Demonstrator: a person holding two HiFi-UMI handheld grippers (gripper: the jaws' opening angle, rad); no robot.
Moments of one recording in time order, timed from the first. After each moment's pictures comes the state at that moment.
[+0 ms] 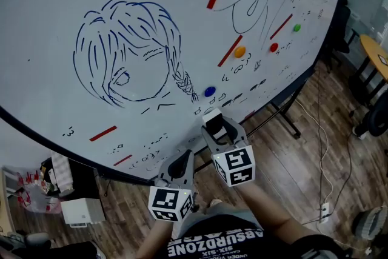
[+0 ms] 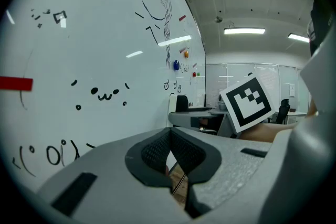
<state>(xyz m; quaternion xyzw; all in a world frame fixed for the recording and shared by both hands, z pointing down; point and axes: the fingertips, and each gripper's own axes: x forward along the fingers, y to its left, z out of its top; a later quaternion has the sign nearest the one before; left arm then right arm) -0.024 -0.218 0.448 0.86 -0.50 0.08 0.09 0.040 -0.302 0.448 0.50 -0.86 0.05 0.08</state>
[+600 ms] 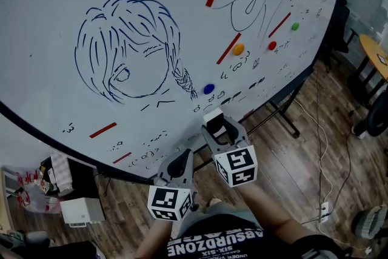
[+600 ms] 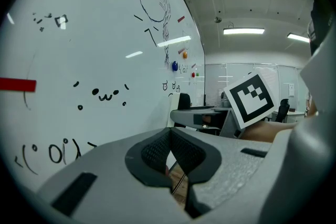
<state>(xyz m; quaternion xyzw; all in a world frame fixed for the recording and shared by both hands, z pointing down) -0.024 -0.213 0.446 0.86 -0.50 0.08 0.09 0.043 -0.292 0.441 0.50 -0.86 0.05 0.07</state>
